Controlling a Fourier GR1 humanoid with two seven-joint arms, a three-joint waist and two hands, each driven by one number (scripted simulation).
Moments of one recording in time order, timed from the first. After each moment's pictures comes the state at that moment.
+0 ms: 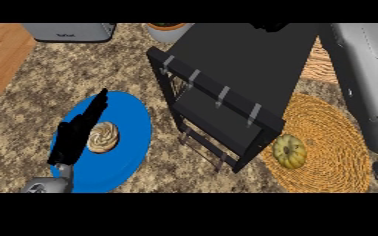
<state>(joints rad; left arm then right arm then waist) -0.05 0.23 -0.05 -1.44 -0.06 -0.07 0.08 -1.15 -0.36 -0.03 -0.90 0.02 0.51 0.17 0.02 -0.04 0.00</state>
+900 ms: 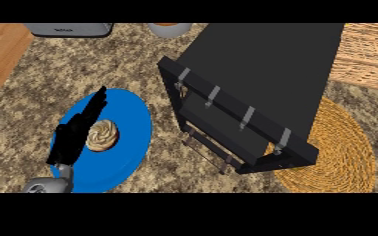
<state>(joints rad) -0.05 0.22 -0.04 -1.47 -0.08 -0.06 0.06 -1.17 -0.50 -0.36 -0.69 -0.11 0.20 0.18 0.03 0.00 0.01</state>
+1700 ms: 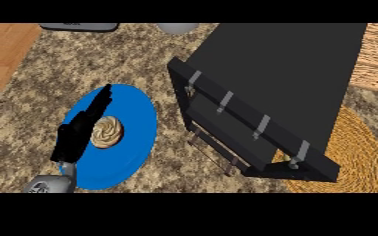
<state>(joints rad) -0.07 0.20 -0.05 -1.48 -0.09 -0.09 0.05 -1.08 -0.84 -0.44 -0.39 -0.09 0.57 -0.13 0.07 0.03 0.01</state>
